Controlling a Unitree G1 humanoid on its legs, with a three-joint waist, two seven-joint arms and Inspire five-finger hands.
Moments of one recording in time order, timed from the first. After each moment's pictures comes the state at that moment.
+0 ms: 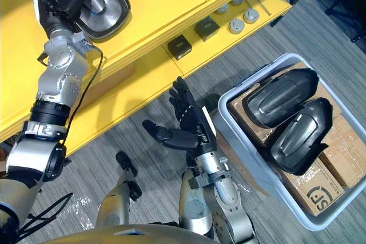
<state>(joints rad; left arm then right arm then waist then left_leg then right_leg) -0.96 0.41 -0.08 0.44 -0.54 0.03 0.61 0.30 -0.24 0.32 -0.37 0.41 -0.21 0.06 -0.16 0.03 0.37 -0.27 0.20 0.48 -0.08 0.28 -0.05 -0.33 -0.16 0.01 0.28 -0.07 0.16</state>
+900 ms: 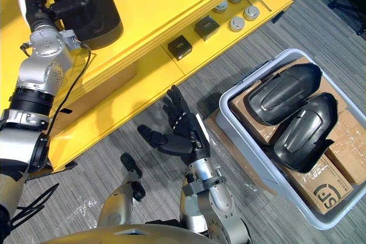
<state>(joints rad) -1.03 0.52 -0.10 0.55 -0.46 0.21 0.70 0.34 -0.25 0.41 -0.37 0.45 -0.21 0.04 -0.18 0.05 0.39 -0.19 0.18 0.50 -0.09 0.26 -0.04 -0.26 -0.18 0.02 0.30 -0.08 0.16</state>
